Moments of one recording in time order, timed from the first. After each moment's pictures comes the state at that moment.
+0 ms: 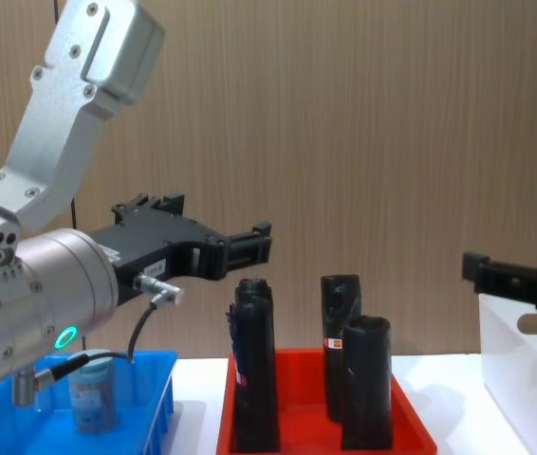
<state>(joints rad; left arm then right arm) -0.24 0.38 0.45 -1.63 -0.20 0.01 -0.01 0.00 0.35 -0.22 -1.75 0.31 0.07 0.16</state>
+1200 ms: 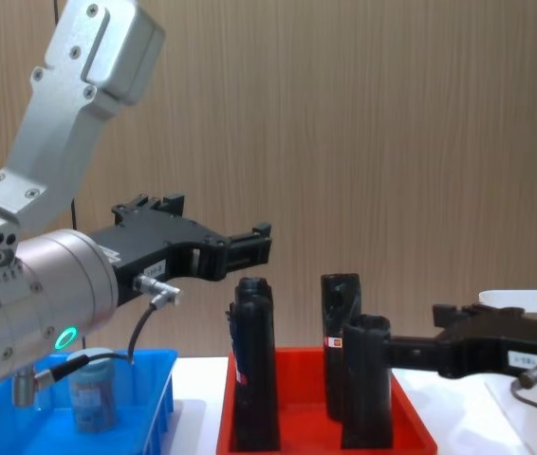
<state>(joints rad) -0.24 0.38 0.45 -1.63 -0.20 0.01 -0.01 0.21 0.26 -0.28 -1.48 0.20 0.16 0.42</state>
